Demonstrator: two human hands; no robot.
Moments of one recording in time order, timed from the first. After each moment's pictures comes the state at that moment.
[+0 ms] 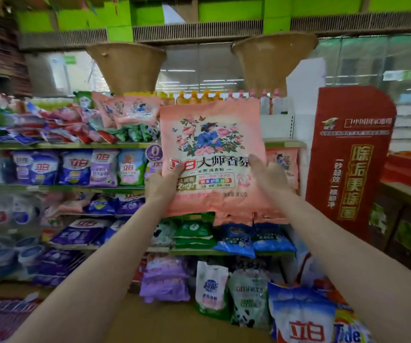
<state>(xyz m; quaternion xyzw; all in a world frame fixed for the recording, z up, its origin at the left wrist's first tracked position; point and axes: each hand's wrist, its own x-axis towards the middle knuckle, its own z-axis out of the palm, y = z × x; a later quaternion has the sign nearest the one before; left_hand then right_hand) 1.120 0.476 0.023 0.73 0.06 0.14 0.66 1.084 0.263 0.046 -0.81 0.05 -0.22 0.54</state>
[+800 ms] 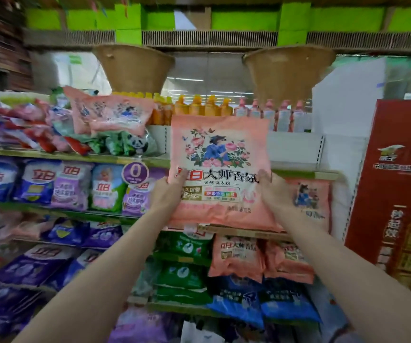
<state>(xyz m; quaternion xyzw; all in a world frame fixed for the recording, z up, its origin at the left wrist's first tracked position) 1.472 0.430 0.024 0.75 0.05 0.19 0.63 1.443 0.215 0.045 -0.85 0.04 -0.26 0.46</state>
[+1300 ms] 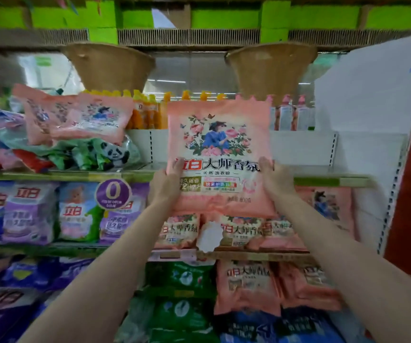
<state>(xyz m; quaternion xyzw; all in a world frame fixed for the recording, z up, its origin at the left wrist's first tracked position) 1.677 0.445 0.042 0.74 0.01 0.21 0.63 1.647 0.228 0.055 -0.81 0.06 -0.31 0.49</state>
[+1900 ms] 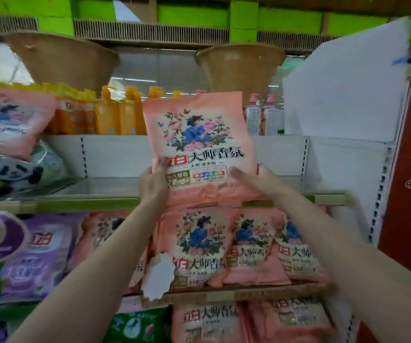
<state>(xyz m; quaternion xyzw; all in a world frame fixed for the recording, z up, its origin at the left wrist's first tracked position) 1.839 0.290 0.067 0.67 -0.02 0.17 0.72 1.789 0.073 0.079 -0.83 0.01 -0.17 0.53</state>
